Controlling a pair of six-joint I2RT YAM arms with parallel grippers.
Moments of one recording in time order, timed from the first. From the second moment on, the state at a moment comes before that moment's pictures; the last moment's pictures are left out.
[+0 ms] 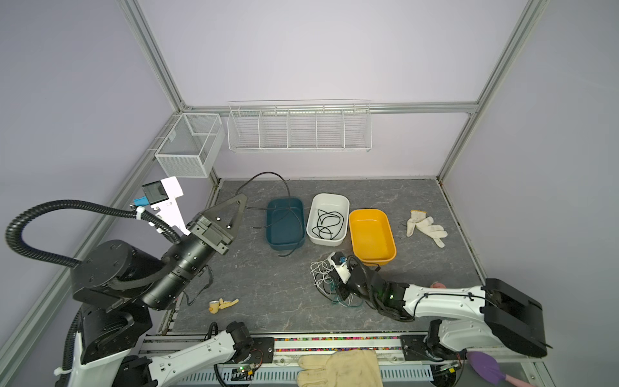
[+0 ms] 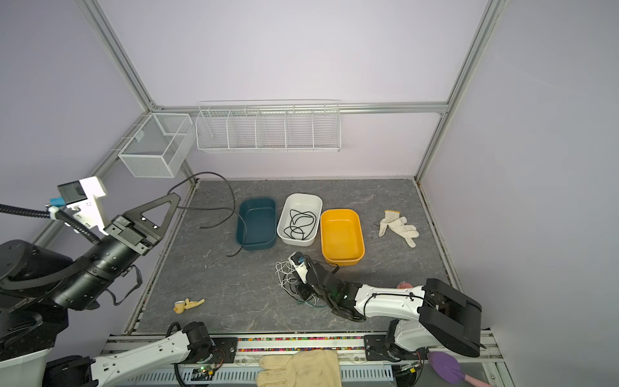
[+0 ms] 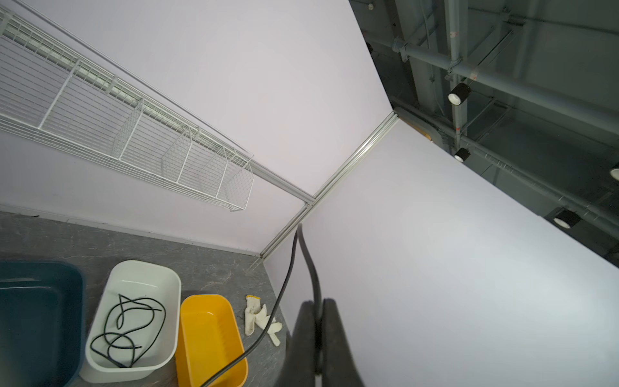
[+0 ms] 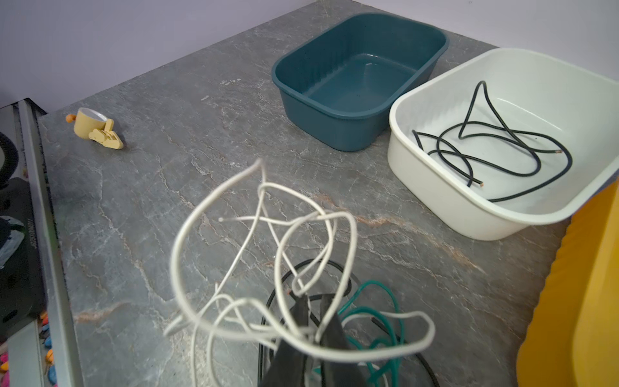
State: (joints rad) left arm -1.00 0.78 1.61 -0.67 -0.32 -0.71; right arm 1.13 1.33 0.53 0.30 0.22 0.19
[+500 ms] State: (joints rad) left arm -0.87 1.09 1.55 -0.74 -0.15 -0.56; right arm 1.09 1.00 0.52 0.14 0.25 0.18
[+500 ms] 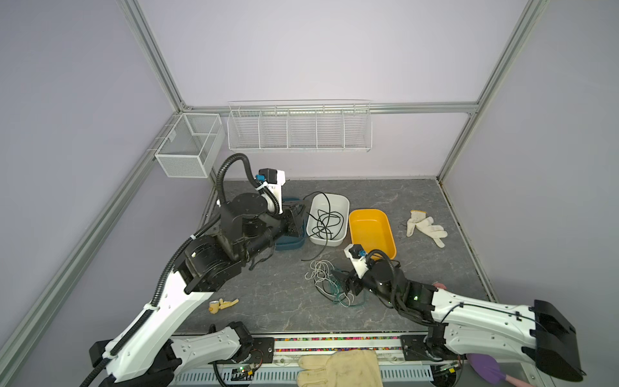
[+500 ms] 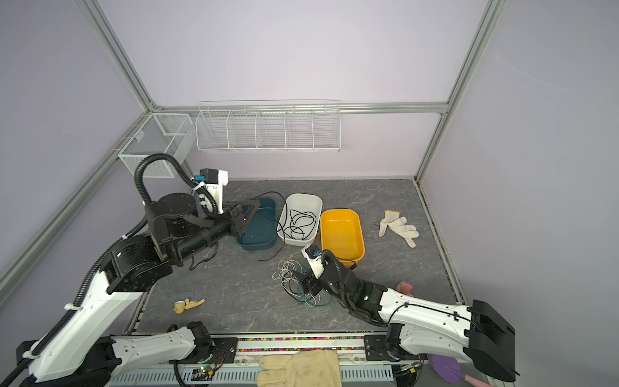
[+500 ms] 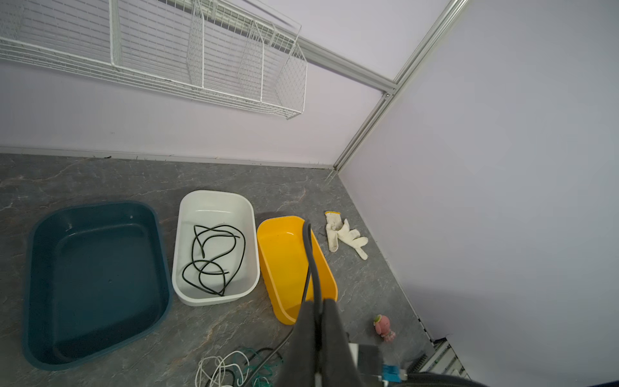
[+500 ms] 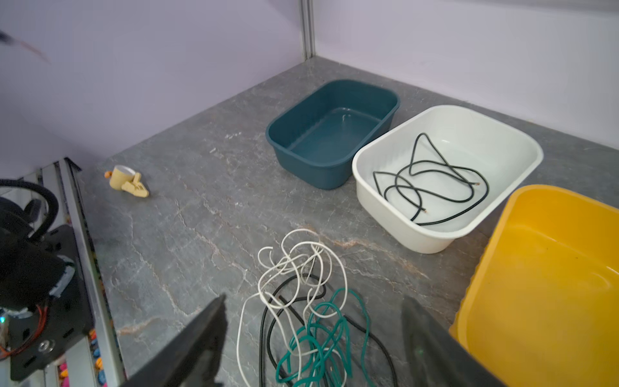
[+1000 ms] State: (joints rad) left arm -0.66 1.39 1.54 -0.57 0.11 -0.41; right arm 1.00 0.82 0.45 0.11 0.34 0.27
